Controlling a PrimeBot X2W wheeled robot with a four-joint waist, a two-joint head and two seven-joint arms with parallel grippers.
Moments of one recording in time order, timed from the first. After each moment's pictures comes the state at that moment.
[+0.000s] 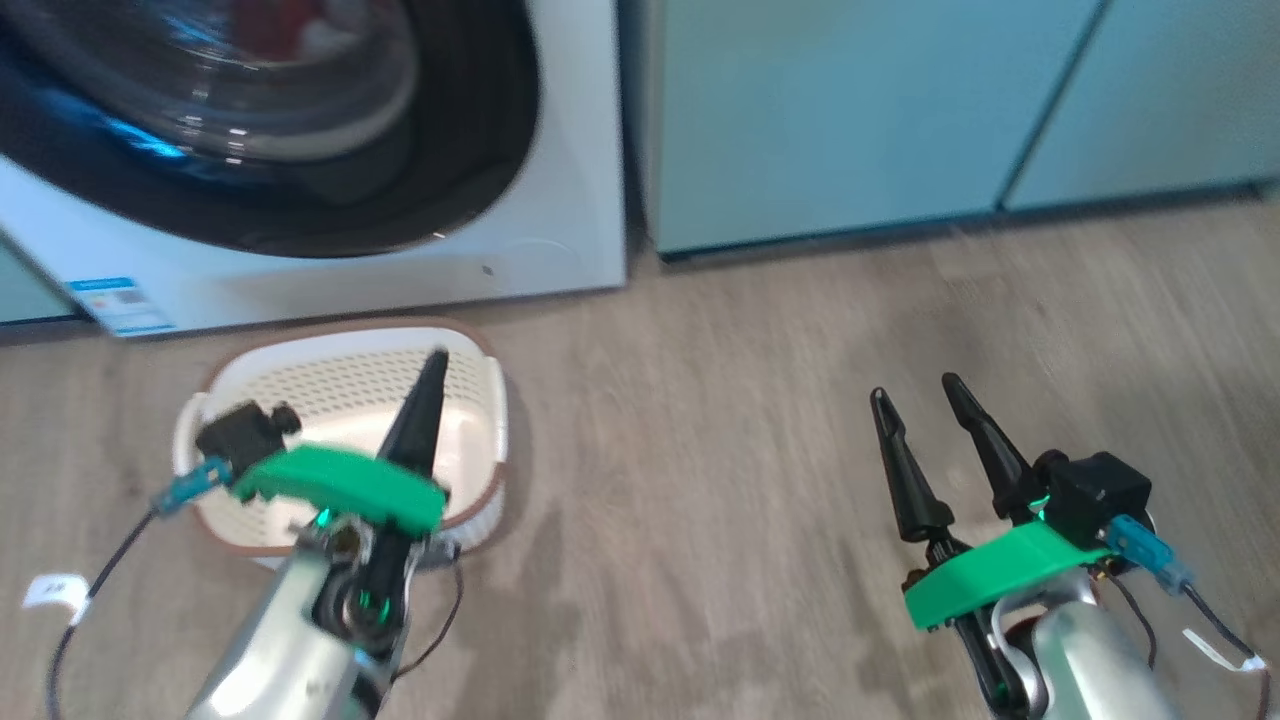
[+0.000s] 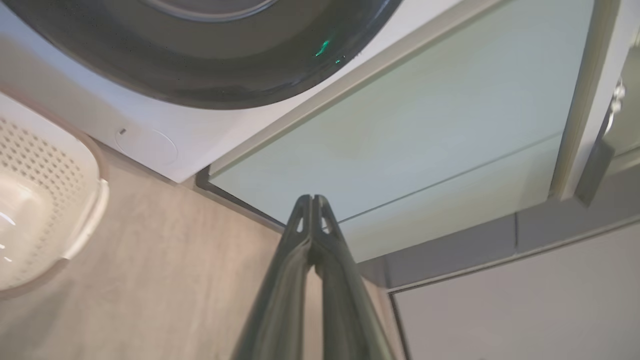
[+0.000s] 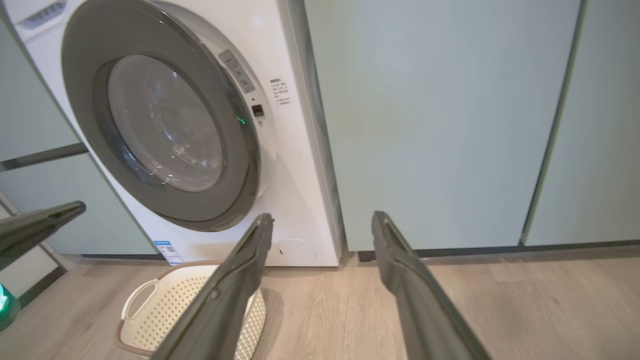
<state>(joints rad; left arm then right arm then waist) -0.39 0.10 -0.33 0.54 -1.30 -0.13 -0.16 -0.11 -0.05 0.13 0.24 0.27 0.13 -0.25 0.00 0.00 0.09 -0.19</state>
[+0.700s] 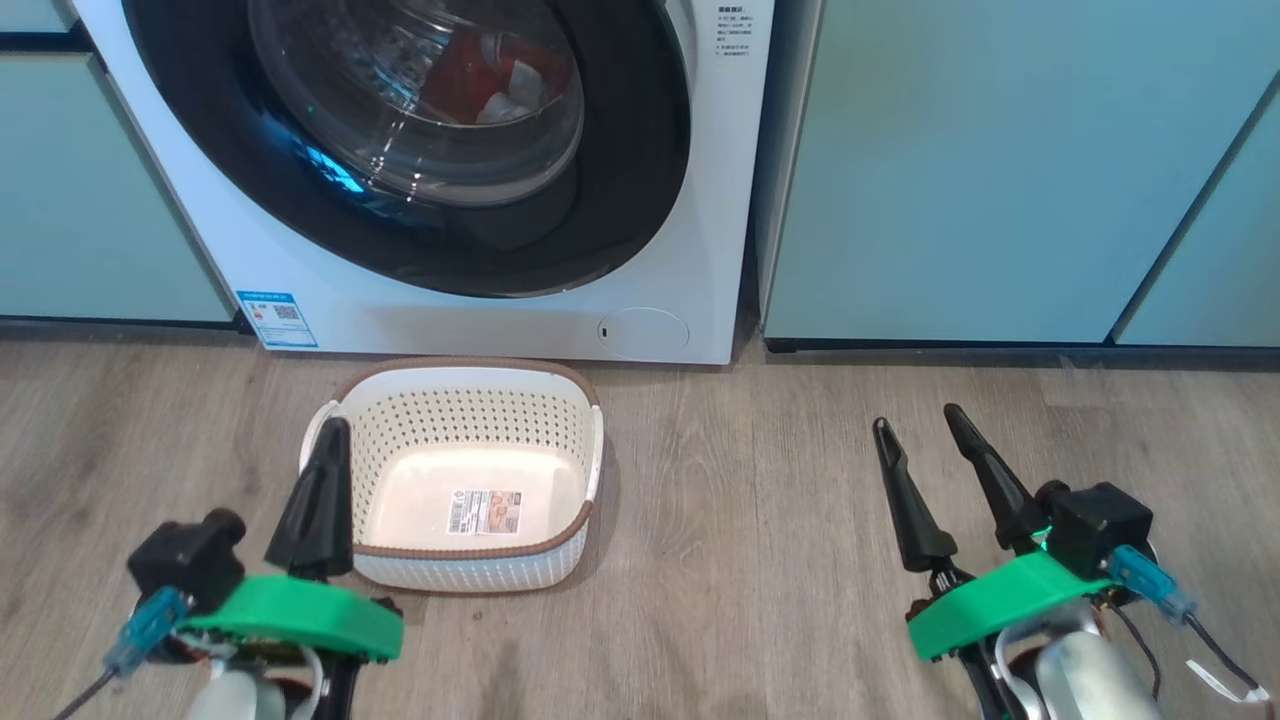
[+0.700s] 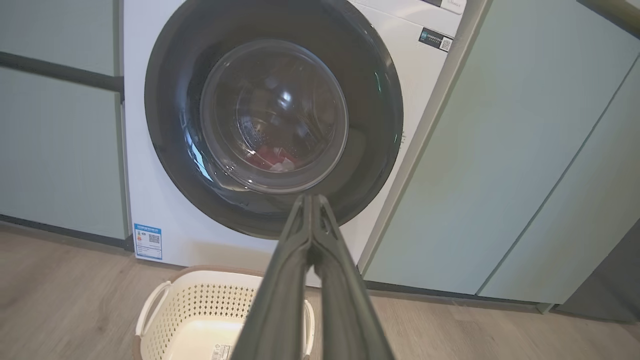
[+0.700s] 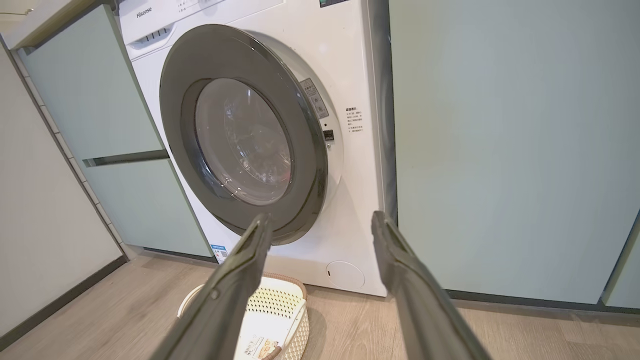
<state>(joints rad) -0.03 0.07 -0.04 0.15 -0.39 -0.08 -0.25 -0.05 -0.05 0.12 0.22 0.26 0.13 -0.25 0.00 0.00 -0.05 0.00</state>
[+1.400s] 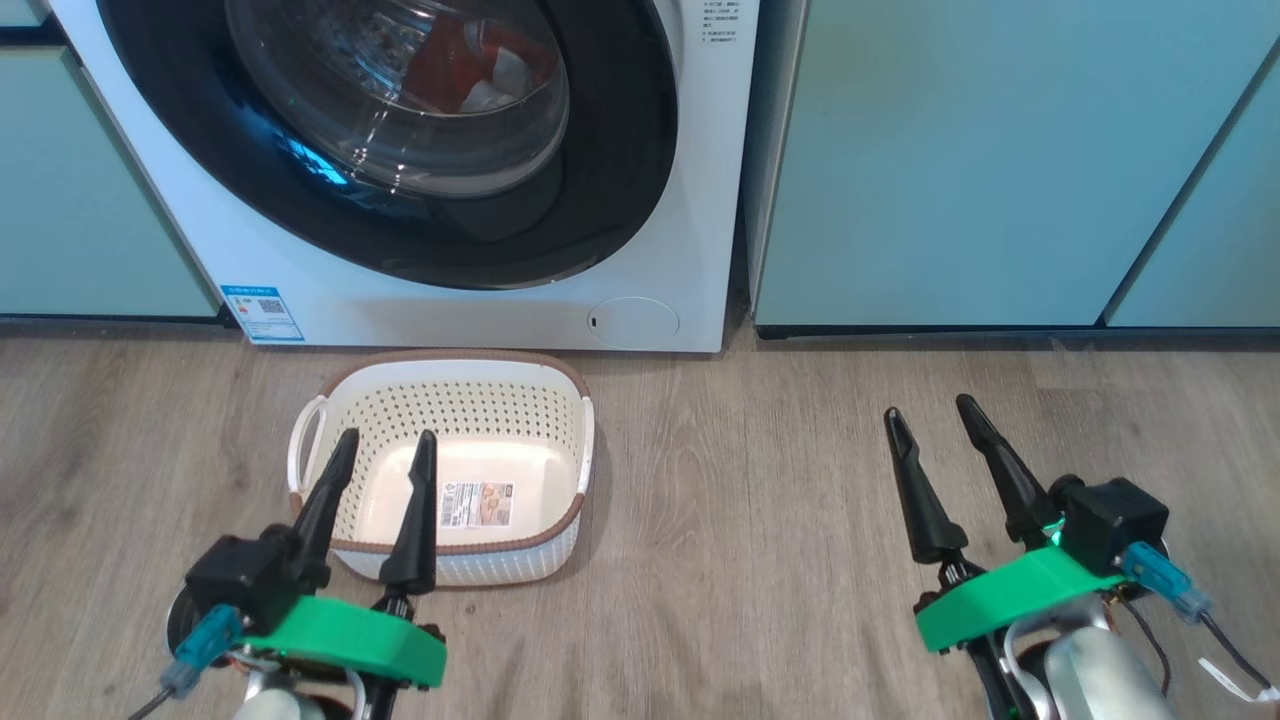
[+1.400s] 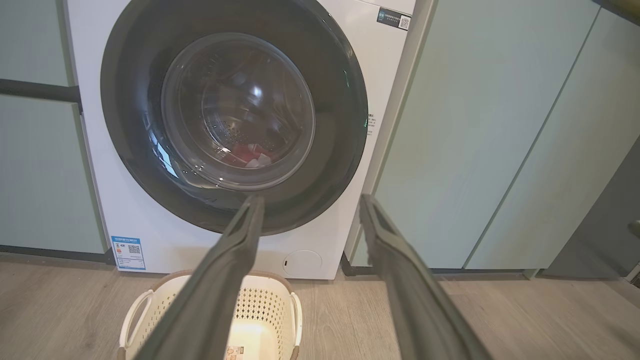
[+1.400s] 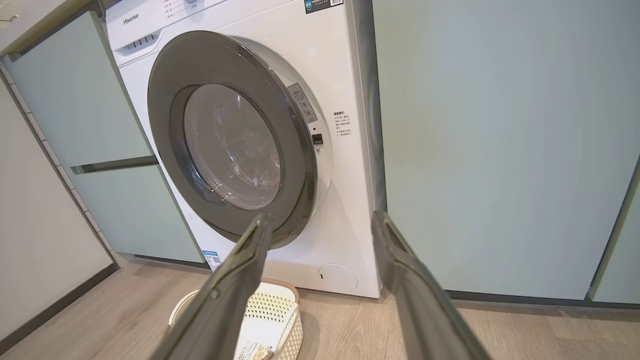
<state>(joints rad) 0.03 0.05 -0.10 0.05 -0.29 -0.08 -0.25 -0.05 -0.05 0.11 0.20 0.27 0.13 -0.25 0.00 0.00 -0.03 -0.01</state>
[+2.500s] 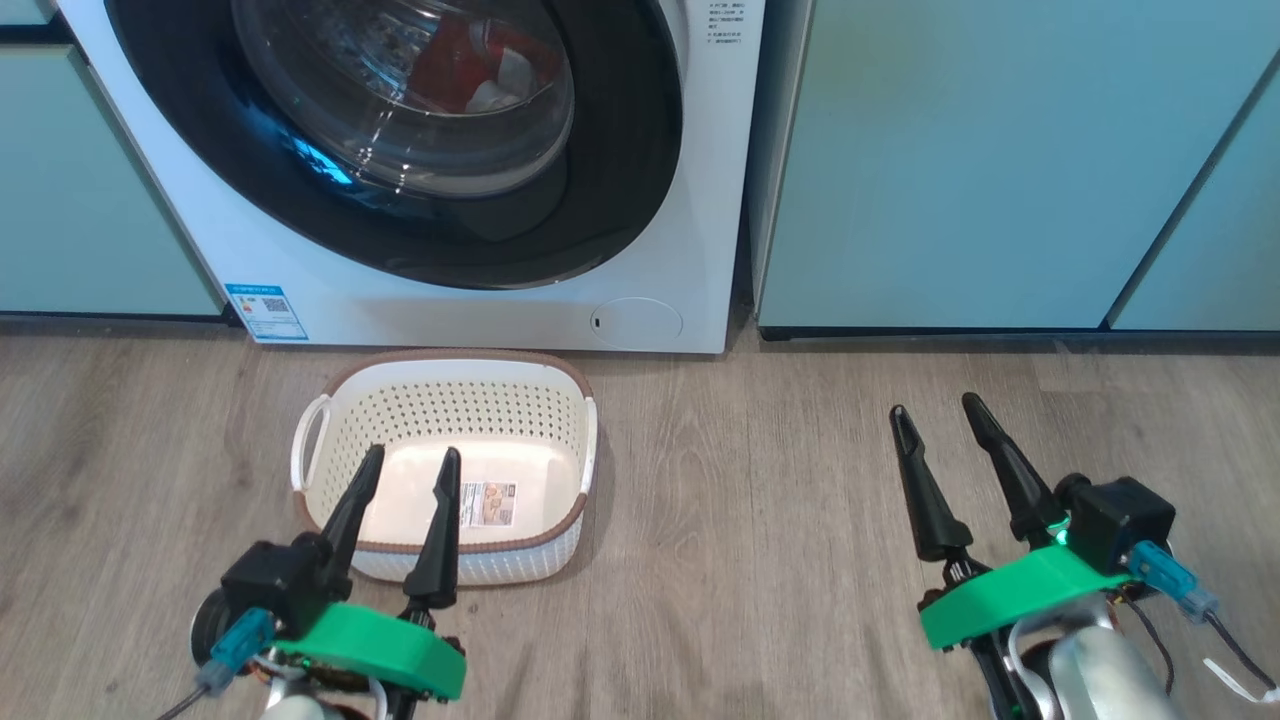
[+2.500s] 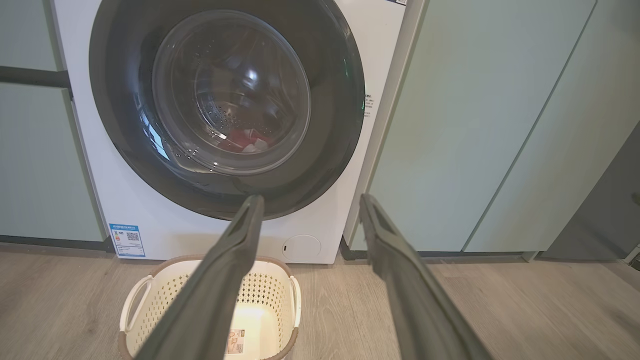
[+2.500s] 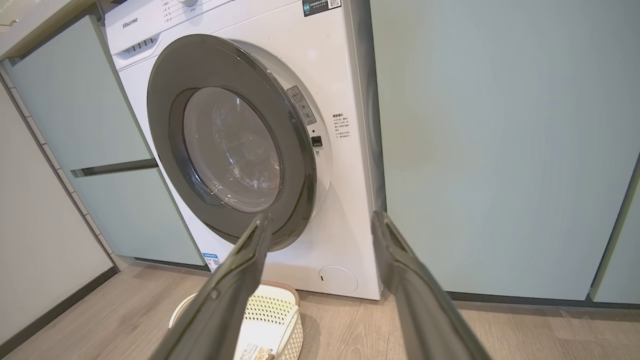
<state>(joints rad) 0.03 0.05 -0.14 0.09 -0.27 -0.06 -0.25 -0.05 -0.05 0.10 0.20 0.27 0.13 -0.25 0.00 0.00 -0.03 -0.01</state>
